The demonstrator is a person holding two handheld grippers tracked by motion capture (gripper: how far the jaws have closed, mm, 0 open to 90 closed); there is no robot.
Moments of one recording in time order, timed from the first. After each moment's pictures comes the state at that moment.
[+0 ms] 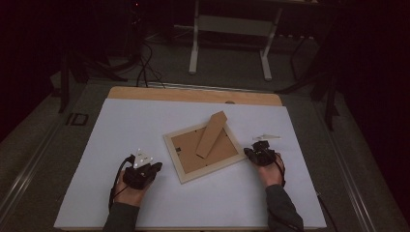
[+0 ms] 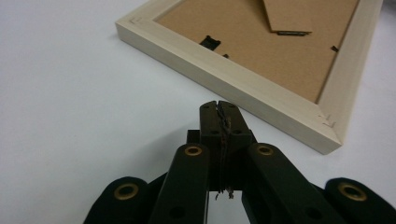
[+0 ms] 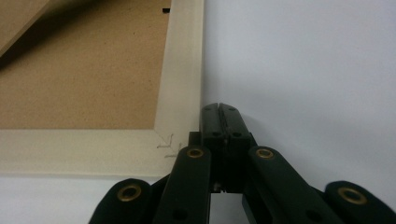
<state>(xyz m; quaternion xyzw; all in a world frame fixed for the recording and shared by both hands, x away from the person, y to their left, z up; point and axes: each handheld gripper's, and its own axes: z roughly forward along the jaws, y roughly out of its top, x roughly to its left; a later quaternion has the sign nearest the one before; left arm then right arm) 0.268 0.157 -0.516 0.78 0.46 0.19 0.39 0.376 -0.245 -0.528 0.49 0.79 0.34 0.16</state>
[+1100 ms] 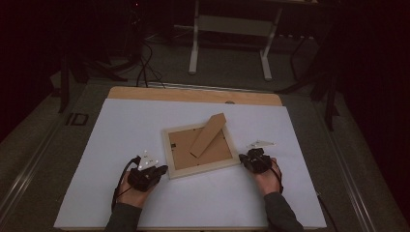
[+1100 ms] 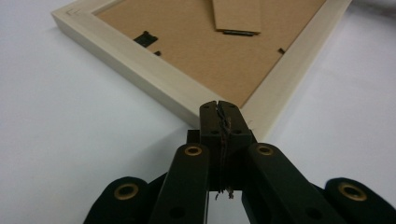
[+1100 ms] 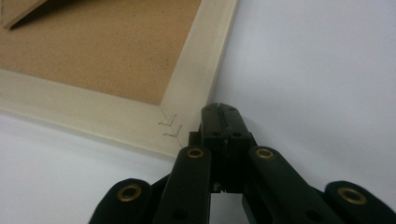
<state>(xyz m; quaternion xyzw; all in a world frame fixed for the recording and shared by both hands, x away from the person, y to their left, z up) 0.266 0.147 -0.518 0.80 0.42 0.16 0.40 0.351 -0.228 -0.529 0.45 0.81 0.33 0.16</state>
